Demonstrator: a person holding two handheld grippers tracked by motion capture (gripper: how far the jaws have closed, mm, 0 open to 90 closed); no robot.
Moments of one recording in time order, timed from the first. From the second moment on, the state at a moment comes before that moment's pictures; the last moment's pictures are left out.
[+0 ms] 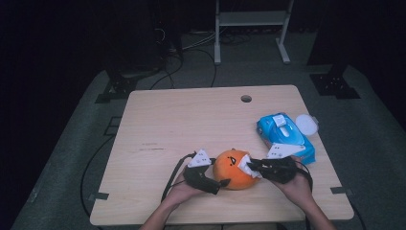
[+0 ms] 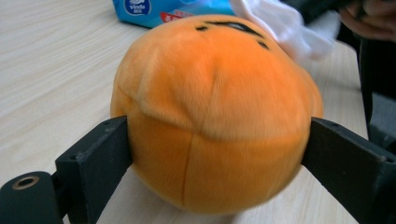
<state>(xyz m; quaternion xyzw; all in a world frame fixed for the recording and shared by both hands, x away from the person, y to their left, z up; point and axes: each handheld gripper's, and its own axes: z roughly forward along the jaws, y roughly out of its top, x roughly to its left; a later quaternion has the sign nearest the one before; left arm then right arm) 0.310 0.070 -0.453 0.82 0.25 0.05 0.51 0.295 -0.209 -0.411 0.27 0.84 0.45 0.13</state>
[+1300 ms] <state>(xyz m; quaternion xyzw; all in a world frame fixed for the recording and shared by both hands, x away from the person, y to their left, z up) 0.295 0.054 -0.445 0.83 0.19 0.09 0.52 0.286 -0.200 -0.394 0.26 0.84 0.45 0.17</state>
